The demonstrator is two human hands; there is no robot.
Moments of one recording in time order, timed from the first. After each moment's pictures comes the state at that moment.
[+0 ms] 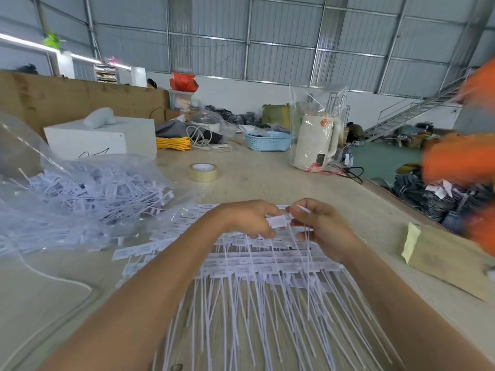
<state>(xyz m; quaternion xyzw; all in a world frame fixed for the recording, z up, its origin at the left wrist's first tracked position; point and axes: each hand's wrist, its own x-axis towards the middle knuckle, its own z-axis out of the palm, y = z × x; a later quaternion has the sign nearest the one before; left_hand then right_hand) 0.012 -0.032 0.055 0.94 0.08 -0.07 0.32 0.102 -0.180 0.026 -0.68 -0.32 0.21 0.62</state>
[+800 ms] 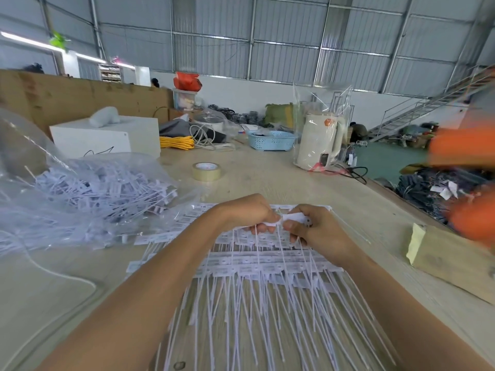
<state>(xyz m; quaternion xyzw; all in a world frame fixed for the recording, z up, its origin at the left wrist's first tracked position) 0.013 -0.025 0.049 0.90 0.11 0.00 0.42 0.098 -0.177 0.016 -0.74 -0.43 0.10 0.51</state>
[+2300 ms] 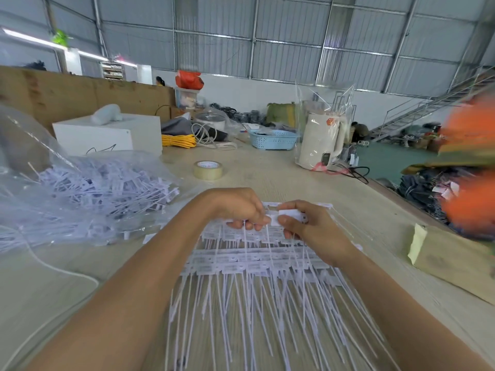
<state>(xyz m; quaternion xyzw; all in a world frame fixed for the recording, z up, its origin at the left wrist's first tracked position) -0.003 -0.007 0.067 0.93 0.11 -0.07 0.35 0.087 -0.170 0.017 -0.70 -0.43 0.13 0.56</state>
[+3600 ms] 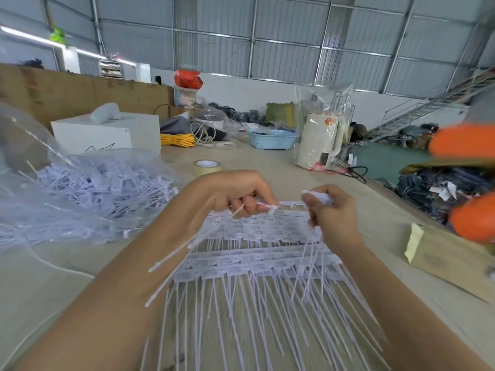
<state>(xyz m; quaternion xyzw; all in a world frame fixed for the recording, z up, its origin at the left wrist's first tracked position) -0.013 -0.020 0.097 0.85 0.14 -0.10 0.49 0.096 -0.178 0.030 -0.67 -0.30 -0.02 0.68</state>
